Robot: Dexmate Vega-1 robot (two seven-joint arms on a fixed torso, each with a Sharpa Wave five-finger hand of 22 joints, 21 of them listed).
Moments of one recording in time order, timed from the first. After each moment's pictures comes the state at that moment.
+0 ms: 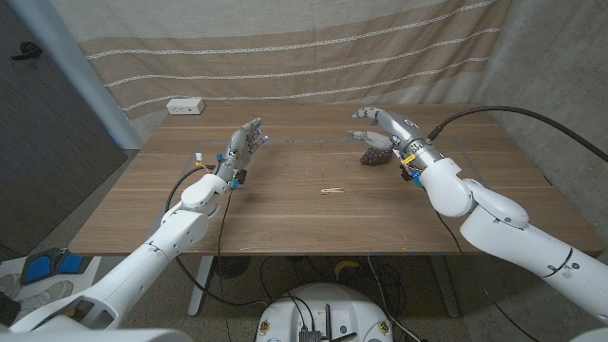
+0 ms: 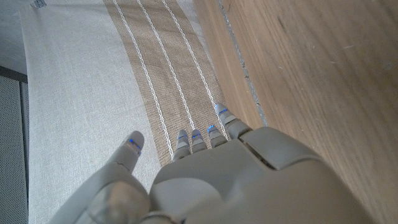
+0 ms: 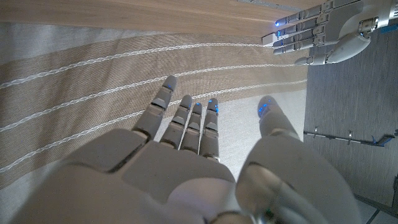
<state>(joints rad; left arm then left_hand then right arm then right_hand) 0.92 0.58 0.37 -1.46 -0.64 -0.25 -0.02 0.03 0.07 0.63 0.03 0.22 0.00 -0.08 0.18 0.17 -0.06 -0.10 0.19 0.17 -0.07 -0.03 0.17 0.17 0.12 -0.03 0.20 0.17 -1.08 -0.90 -0.43 -2.25 -0.40 -0.32 -0.21 0.66 -0.03 0.46 -0.19 0.20 0.46 0.00 0.25 0.19 0.35 -0.04 0.22 0.22 0.28 -0.04 0.31 0.29 0.47 0.09 0.22 0.18</state>
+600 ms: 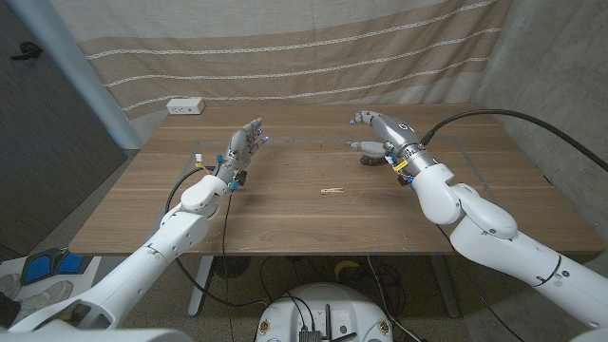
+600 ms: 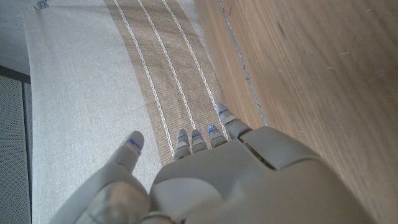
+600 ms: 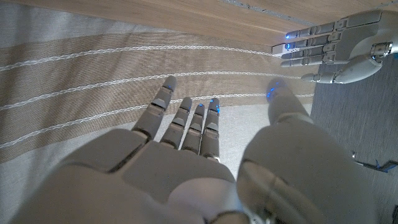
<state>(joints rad) 0.93 0.59 0.37 -1.49 -0.64 -0.25 -0.01 0.03 0.07 0.63 0.03 0.22 0.00 -0.09 0.18 0.17 -0.06 -0.10 0.19 0.17 -0.07 -0.03 0.17 0.17 0.12 -0.03 0.20 0.17 -1.07 -0.88 -0.50 -2.29 -0.58 -0.44 -0.18 0.84 -0.06 0.45 -0.18 0.24 0.49 -0.03 0.28 0.22 0.34 -0.08 0.22 0.26 0.24 -0.04 0.31 0.31 0.46 0.07 0.22 0.18</state>
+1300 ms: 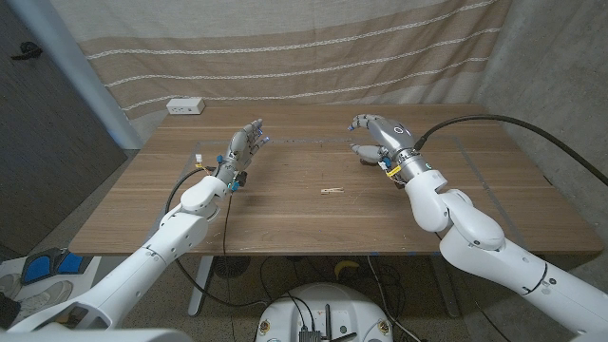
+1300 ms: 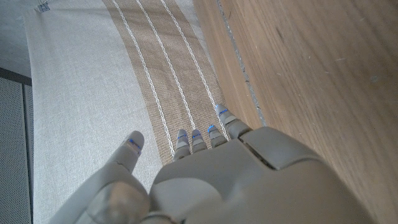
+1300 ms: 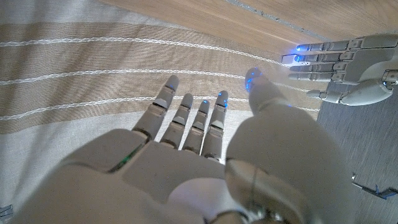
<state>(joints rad) 0.94 0.59 0.37 -1.50 -0.64 -0.24 -0.01 0.03 0.07 0.63 0.03 0.22 0.00 -0.09 0.18 0.17 -0.06 -0.10 0.19 0.17 -0.07 -0.03 0.17 0.17 0.12 -0.02 0.20 0.17 -1.06 -0.83 -0.58 -2.28 -0.74 -0.51 -0.17 1.03 -0.01 0.47 -0.19 0.19 0.58 -0.07 0.34 0.23 0.41 -0.12 0.26 0.30 0.30 -0.04 0.37 0.36 0.50 0.02 0.24 0.19</state>
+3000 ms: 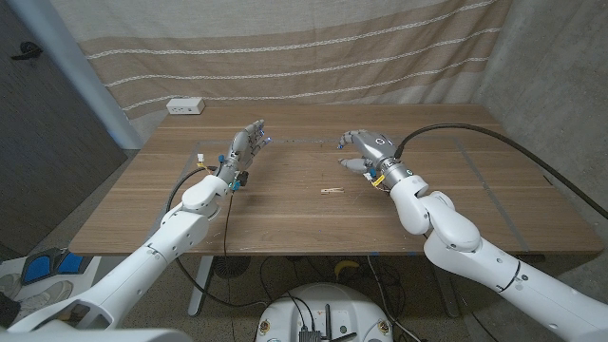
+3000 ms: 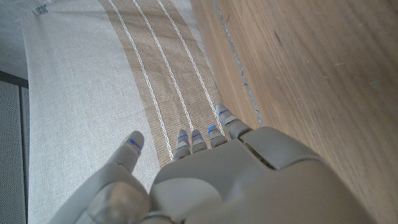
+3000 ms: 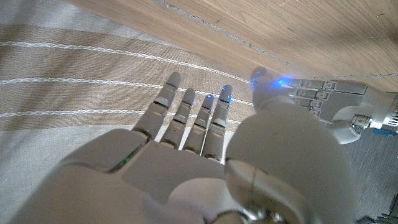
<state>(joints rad) 0.93 0.59 0.37 -1.50 -0.64 -0.23 -0.01 0.03 0.07 0.63 0.03 0.22 0.00 -0.09 0.18 0.17 -0.06 -0.10 0.19 0.17 -0.07 -0.04 0.17 0.17 0.12 -0.02 0.20 0.17 -1.00 -0.77 -0.66 -2.18 -0.86 -0.47 -0.06 1.01 -0.03 0.40 -0.15 0.19 0.65 -0.07 0.39 0.23 0.45 -0.11 0.27 0.35 0.32 -0.04 0.42 0.42 0.54 0.02 0.25 0.19</state>
